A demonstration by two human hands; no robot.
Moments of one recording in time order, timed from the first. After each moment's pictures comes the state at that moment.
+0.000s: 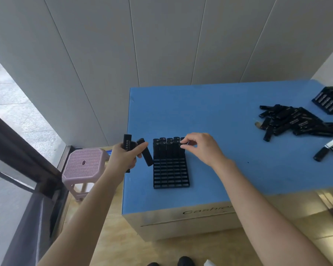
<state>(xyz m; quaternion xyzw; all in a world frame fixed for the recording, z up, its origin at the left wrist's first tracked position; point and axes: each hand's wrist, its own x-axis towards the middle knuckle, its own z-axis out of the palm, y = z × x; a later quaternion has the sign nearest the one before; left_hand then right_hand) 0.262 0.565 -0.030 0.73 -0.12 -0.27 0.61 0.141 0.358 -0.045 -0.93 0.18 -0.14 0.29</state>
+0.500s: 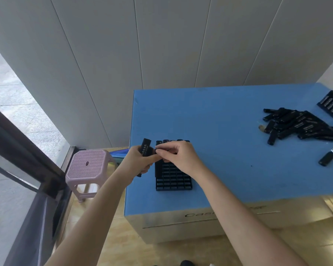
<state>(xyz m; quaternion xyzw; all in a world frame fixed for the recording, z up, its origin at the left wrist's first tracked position) 0.251 0.557 -0.025 0.73 -0.22 -0.36 0.54 0.160 0.429 -0.027 -0.82 0.16 -0.12 0.54</state>
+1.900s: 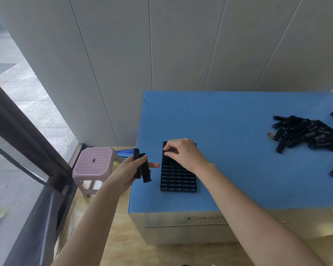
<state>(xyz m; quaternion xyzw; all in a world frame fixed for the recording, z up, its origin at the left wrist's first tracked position) 0.256 0.587 -0.046 0.65 -0.05 -0.41 0.63 0.179 0.412 -0.034 -0.94 0.08 -0.11 0.30</state>
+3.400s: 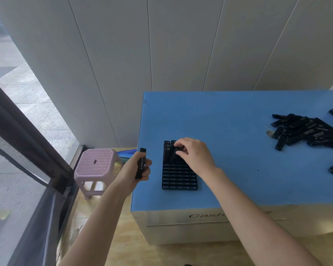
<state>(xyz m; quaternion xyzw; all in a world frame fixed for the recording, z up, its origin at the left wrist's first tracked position) 0.245 0.584 -0.045 0.60 -0.02 -0.40 0.69 0.159 0.410 -0.036 -0.95 0.15 -0.15 0.24</state>
